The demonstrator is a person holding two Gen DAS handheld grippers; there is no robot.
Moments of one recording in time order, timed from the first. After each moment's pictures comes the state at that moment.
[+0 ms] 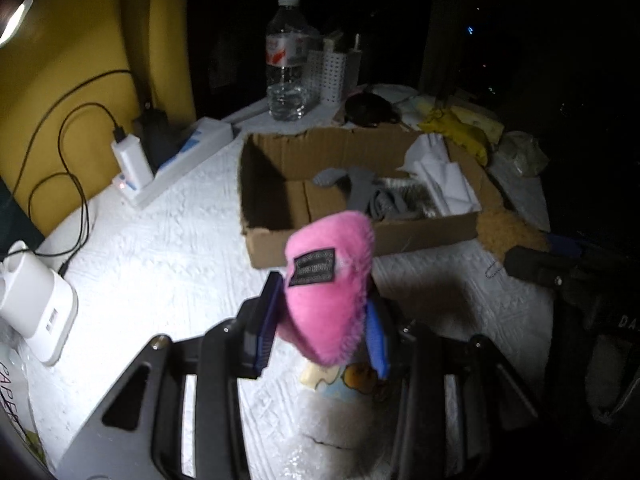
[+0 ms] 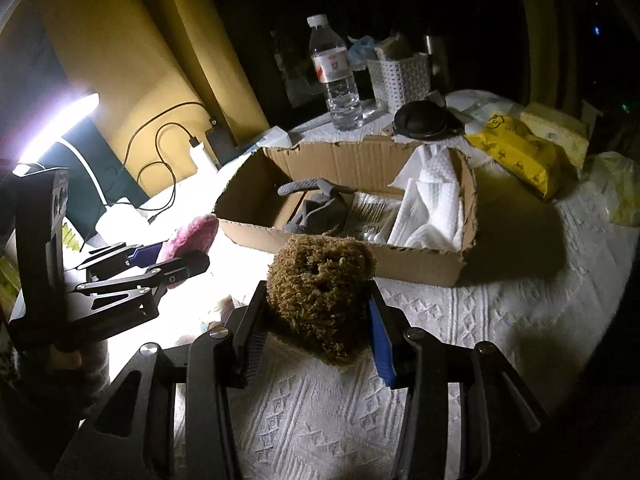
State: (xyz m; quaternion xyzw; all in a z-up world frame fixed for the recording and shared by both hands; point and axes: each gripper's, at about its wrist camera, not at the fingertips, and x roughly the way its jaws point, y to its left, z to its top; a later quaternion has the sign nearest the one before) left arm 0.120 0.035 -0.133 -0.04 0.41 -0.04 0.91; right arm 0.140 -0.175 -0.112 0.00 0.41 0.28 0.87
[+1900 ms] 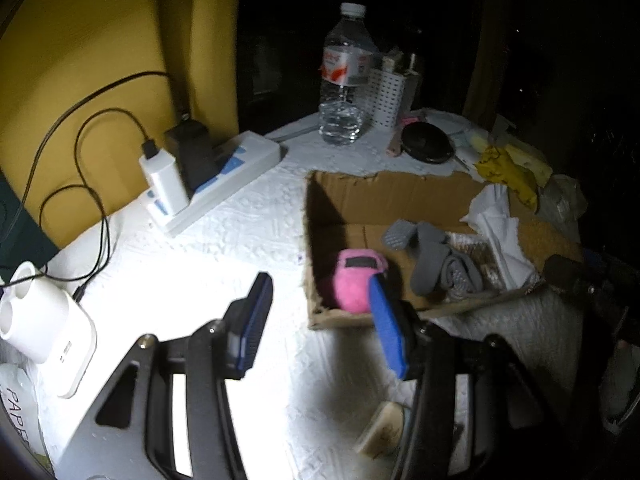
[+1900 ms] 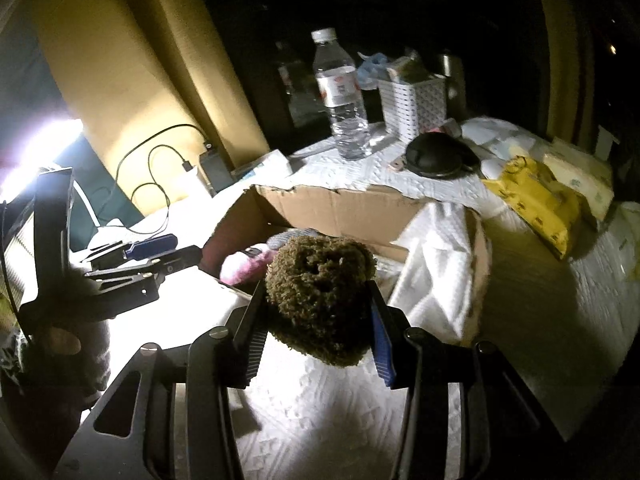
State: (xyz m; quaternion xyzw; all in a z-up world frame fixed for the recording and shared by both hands) left arm 0.169 0.082 -0.133 -0.07 0.40 0.02 0.91; right arm 0.197 -0.153 -0.101 -0.01 0.39 0.30 0.87
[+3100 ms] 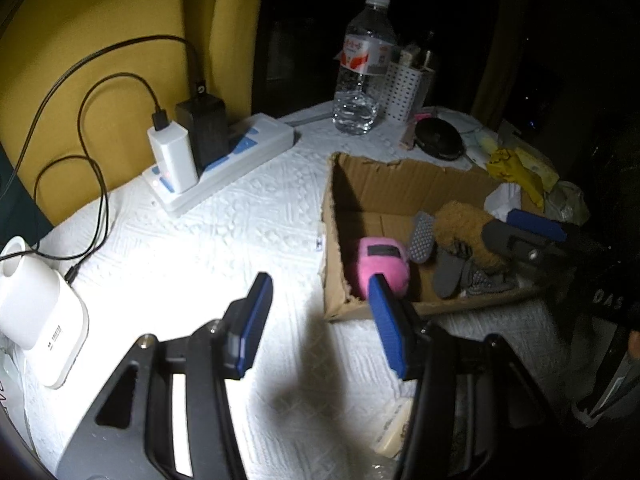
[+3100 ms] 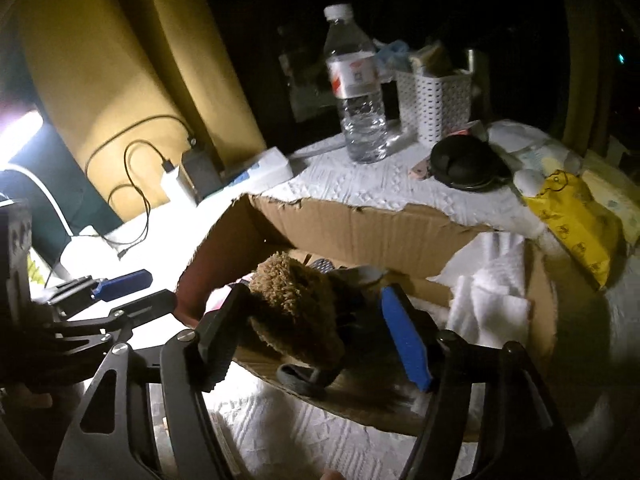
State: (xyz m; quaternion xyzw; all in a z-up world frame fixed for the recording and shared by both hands) left arm 0.170 0.097 -0.150 -0.10 0.41 0.02 0.91; right arm 0.240 -0.108 -0.126 -0.02 0.39 0.29 0.87
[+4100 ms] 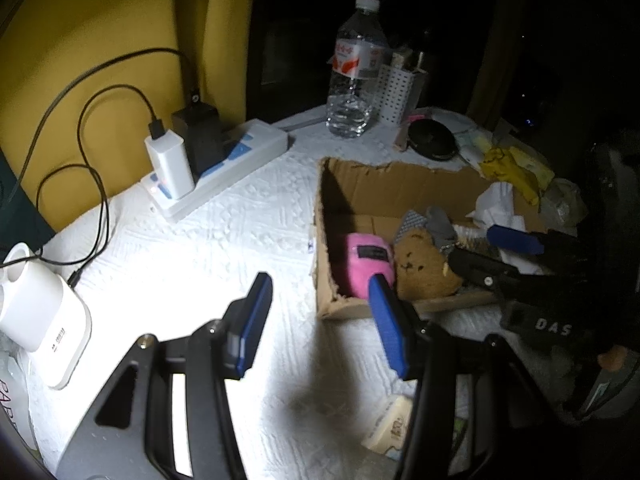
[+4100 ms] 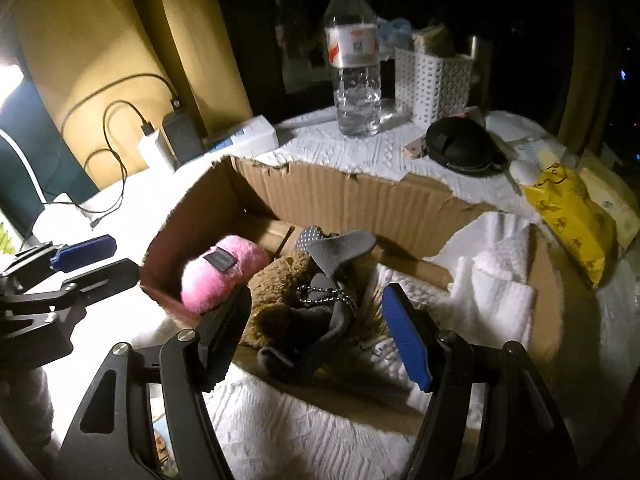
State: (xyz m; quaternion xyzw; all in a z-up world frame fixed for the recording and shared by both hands) left arm 0.165 0.090 -0.141 -0.09 0.40 0.01 0.91; right arm 0.236 -0.094 -0.143 -0.07 0.41 0.26 0.87
